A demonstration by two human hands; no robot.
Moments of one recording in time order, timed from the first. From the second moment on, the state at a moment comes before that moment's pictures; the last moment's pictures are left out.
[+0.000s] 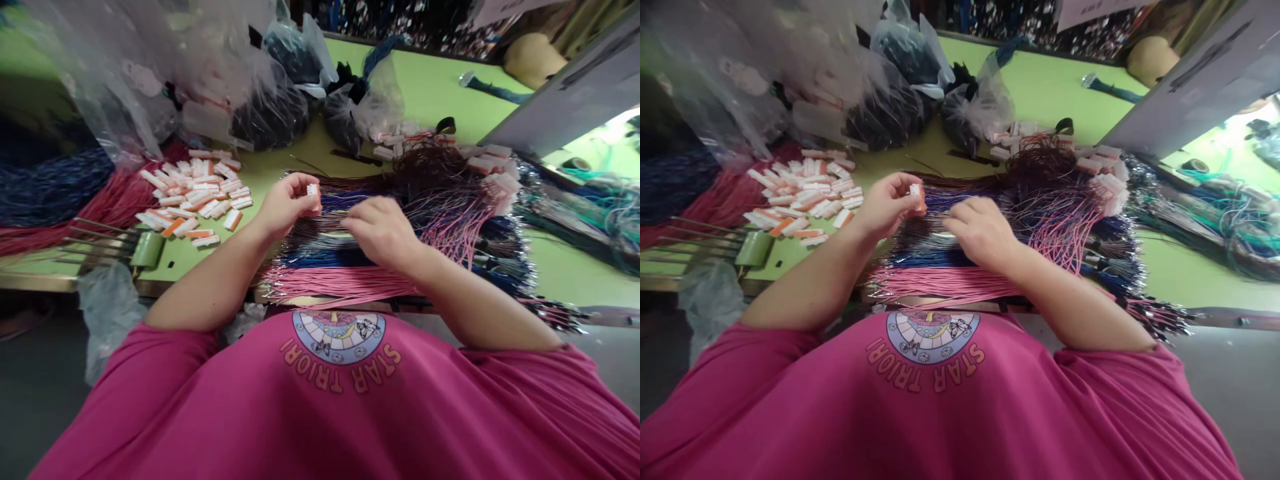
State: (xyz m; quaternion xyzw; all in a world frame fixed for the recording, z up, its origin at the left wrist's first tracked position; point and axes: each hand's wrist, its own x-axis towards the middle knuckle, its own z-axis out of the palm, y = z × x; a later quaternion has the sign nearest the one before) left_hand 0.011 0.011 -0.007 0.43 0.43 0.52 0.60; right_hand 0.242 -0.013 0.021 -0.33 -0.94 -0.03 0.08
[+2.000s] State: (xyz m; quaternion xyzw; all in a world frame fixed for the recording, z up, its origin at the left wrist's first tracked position) left_hand 0.000 0.012 0.003 0.58 0.48 0.42 0.51; right_hand 0.167 0.011 0.011 -0.43 -0.86 0.25 -0.05
